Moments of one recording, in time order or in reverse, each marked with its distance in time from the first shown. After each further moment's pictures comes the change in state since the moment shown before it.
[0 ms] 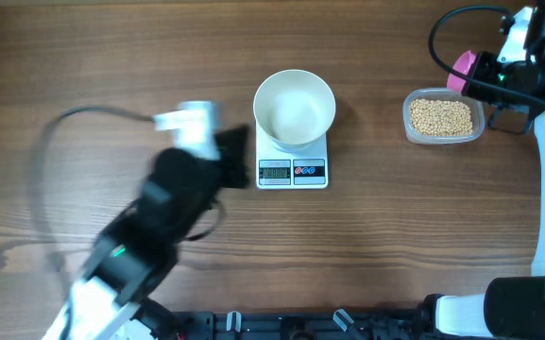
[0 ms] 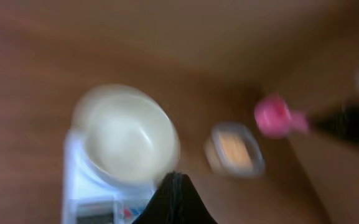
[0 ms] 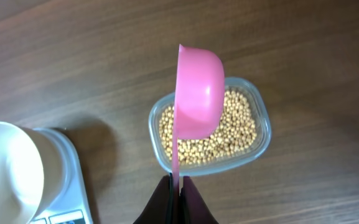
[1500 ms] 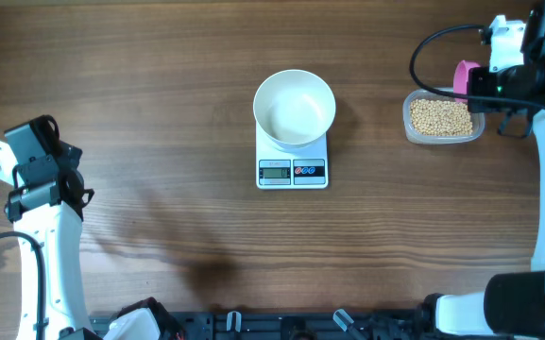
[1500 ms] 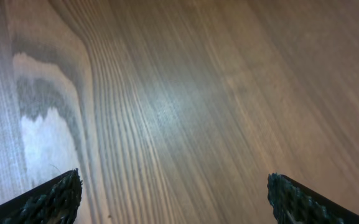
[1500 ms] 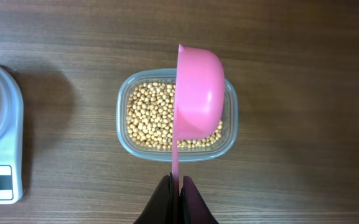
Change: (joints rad) left arm 0.978 0.356 0.003 -0.227 -0.390 -0.036; right arm 0.000 0.024 0.000 -0.043 0.062 -0.353
